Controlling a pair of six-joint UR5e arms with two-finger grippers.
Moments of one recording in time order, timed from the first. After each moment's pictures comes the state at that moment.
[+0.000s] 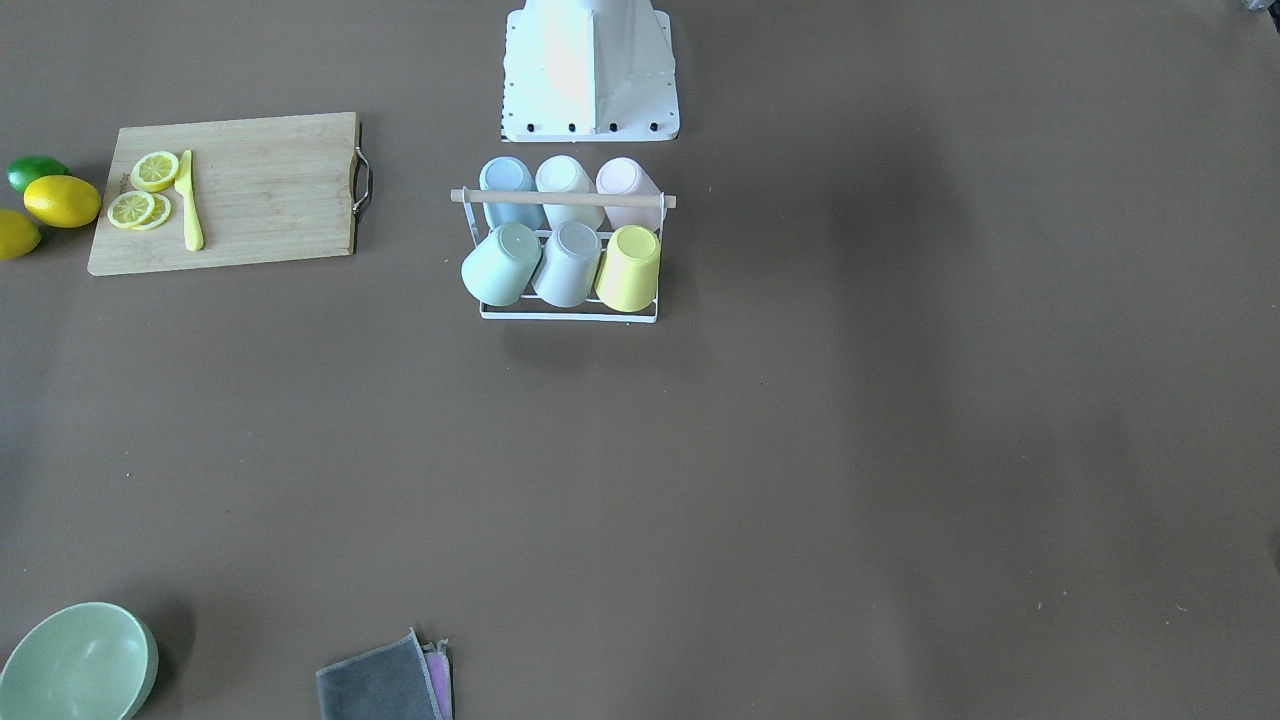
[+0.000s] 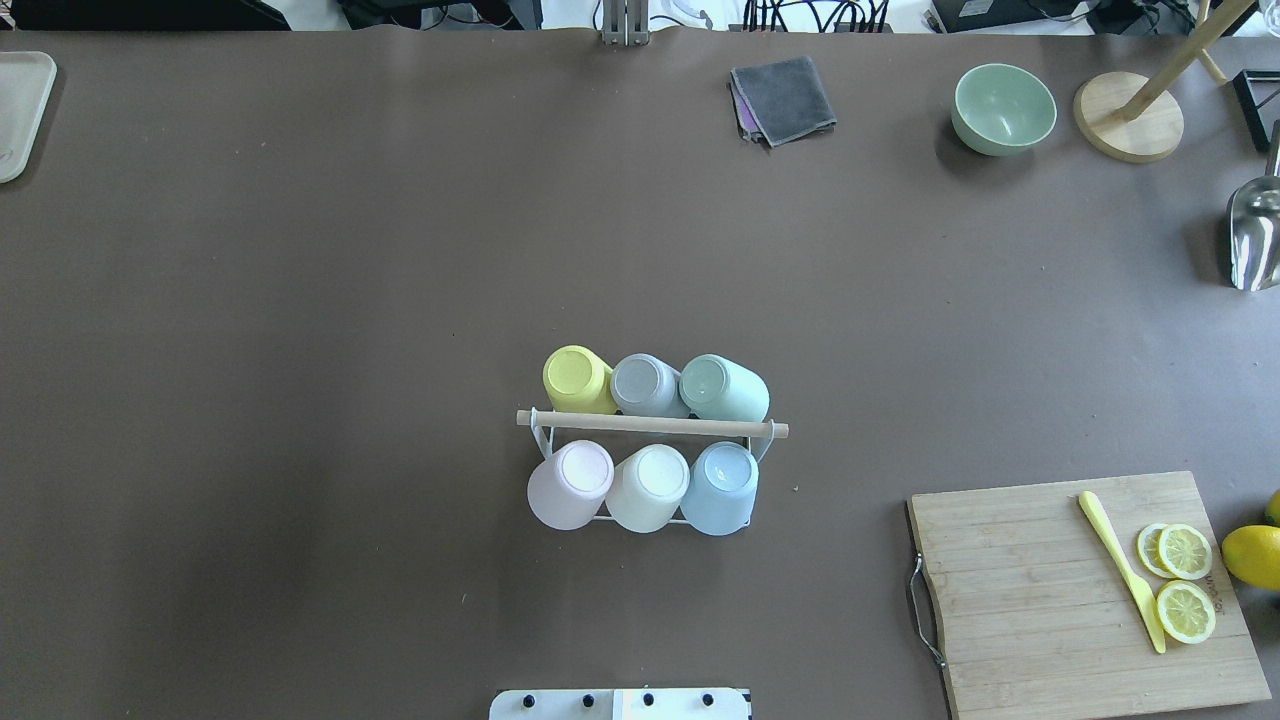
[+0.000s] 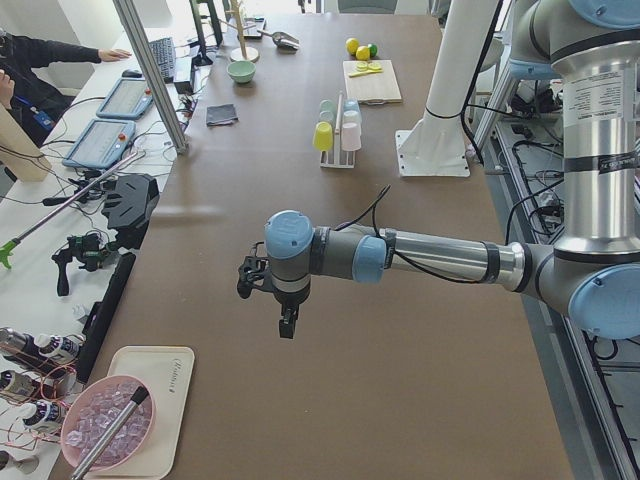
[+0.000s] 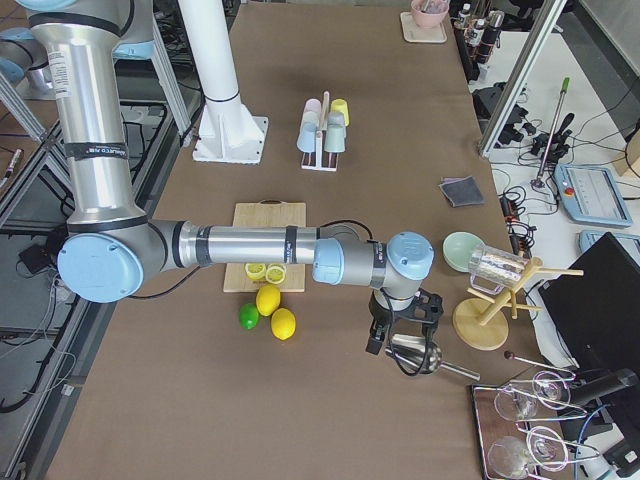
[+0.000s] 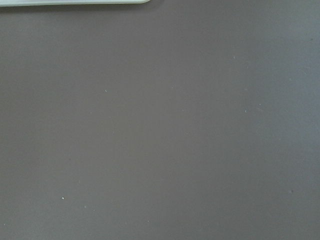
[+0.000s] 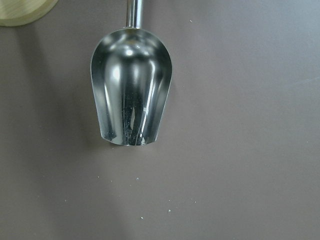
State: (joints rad) left arm -1.54 -1.44 -1.80 -1.59 -2.35 0.04; right arm 1.54 -1.47 1.50 -1.64 2.28 0.30
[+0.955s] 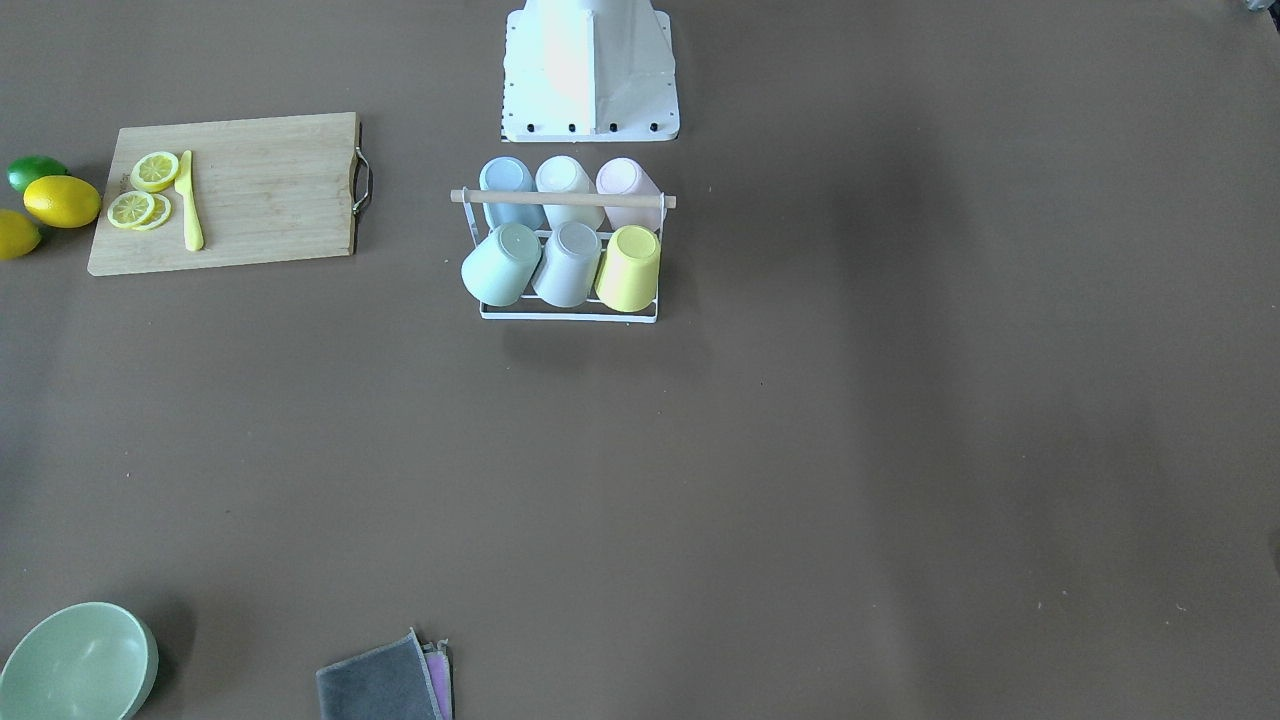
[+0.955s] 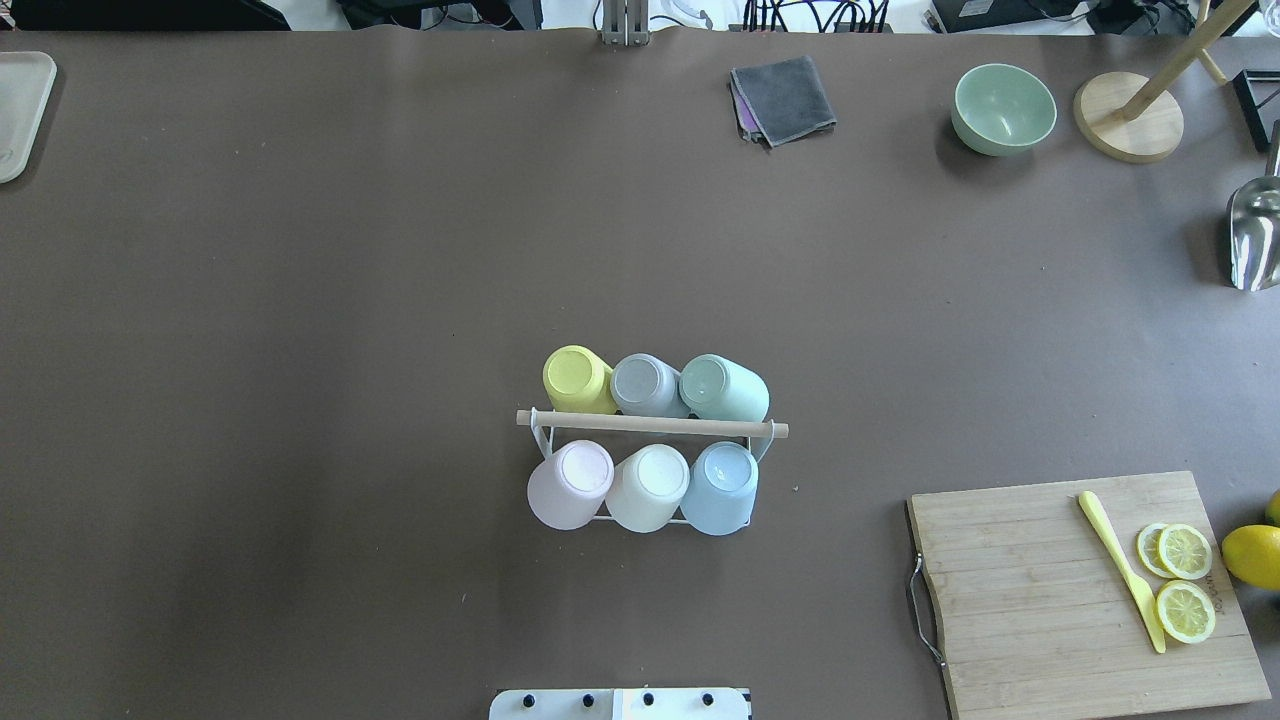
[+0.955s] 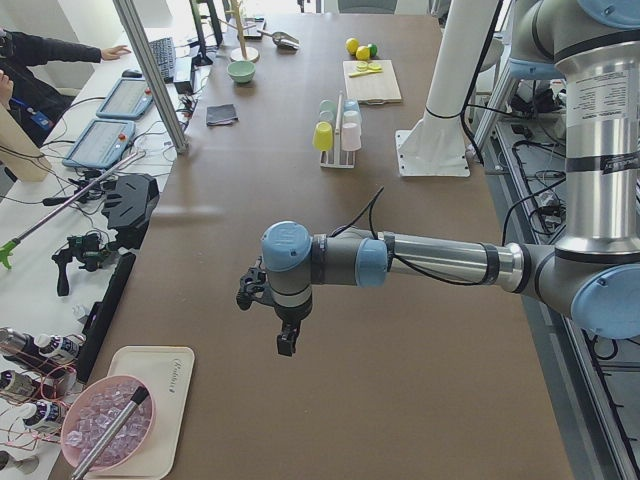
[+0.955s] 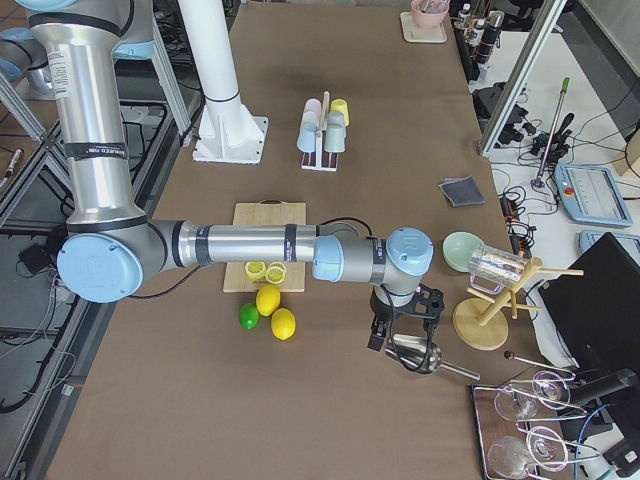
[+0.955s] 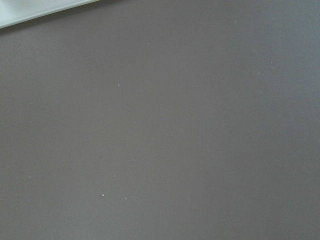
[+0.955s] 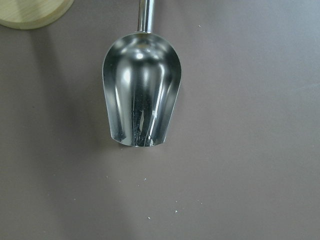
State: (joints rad) left arm -1.58 -1.46 -1.78 -1.49 -2.28 0.19; right arm 1.54 -1.47 1.52 -1.63 2.29 0.30
